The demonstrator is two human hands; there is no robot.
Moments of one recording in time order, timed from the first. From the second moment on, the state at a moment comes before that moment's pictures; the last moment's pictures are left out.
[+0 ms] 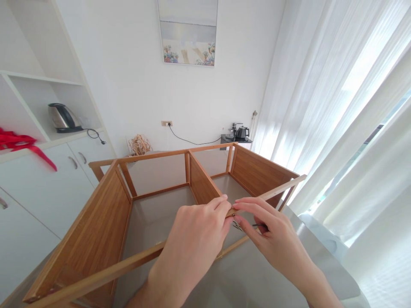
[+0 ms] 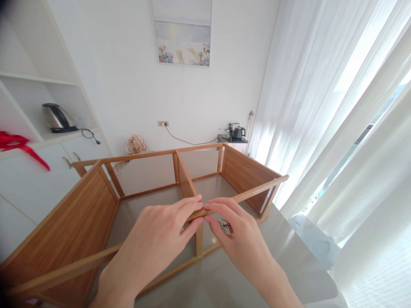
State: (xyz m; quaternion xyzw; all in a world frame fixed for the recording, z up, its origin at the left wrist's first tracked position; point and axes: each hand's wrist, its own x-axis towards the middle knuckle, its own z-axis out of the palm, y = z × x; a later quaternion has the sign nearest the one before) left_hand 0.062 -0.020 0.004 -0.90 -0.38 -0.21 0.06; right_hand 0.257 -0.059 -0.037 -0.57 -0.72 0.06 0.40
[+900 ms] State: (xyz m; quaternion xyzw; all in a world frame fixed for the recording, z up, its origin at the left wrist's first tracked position) left_hand 0.066 -0.023 0.003 -0.89 -0.41 -0.20 0.07; right_hand 0.274 -0.099 -0.062 -0.66 -0.63 0.10 0.39
